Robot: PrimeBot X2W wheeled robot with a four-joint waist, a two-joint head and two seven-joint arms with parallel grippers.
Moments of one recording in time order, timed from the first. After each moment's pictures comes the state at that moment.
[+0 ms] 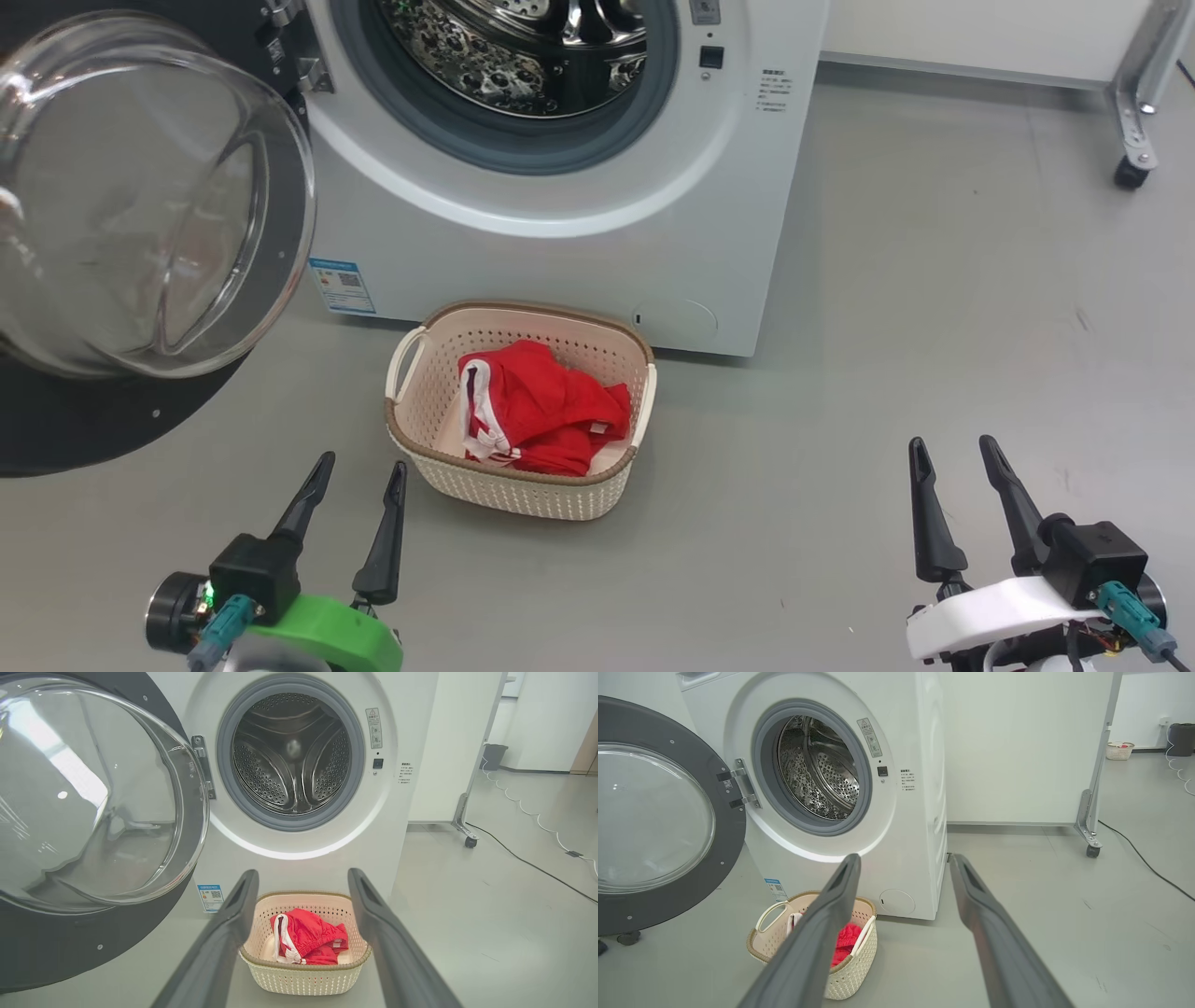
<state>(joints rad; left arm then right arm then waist) -0.05 0.05 -0.17 0.26 -0.26 -0.11 -0.25 0.09 -0.05 0.09 0.11 0.29 0.12 -0.25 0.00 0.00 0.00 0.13</state>
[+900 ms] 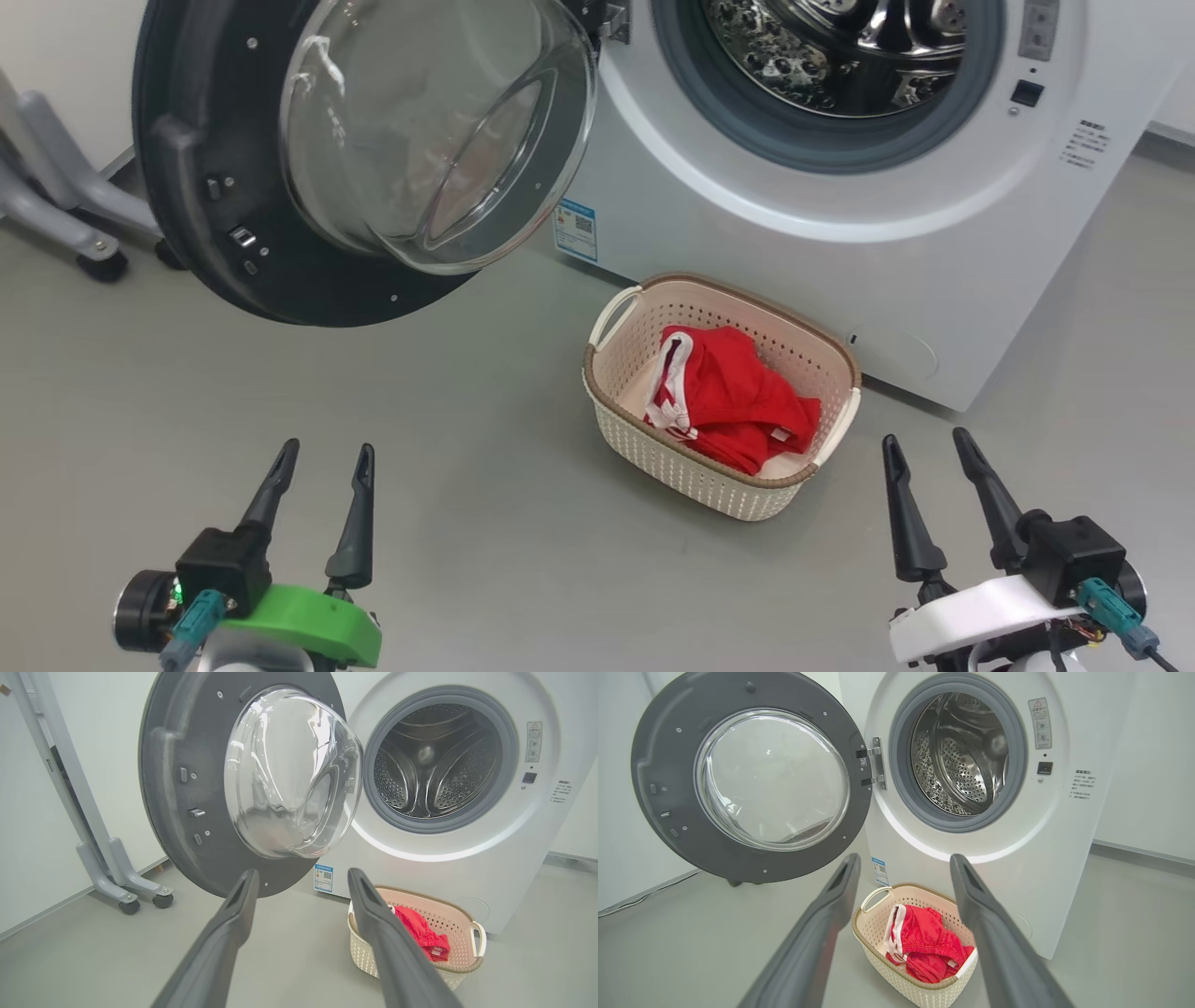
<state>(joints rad) -0.05 0.05 -0.14 0.24 -0.26 -0.08 -0.25 0.09 -0.07 0.14 0.08 0.29 0.12 -0.25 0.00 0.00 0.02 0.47</state>
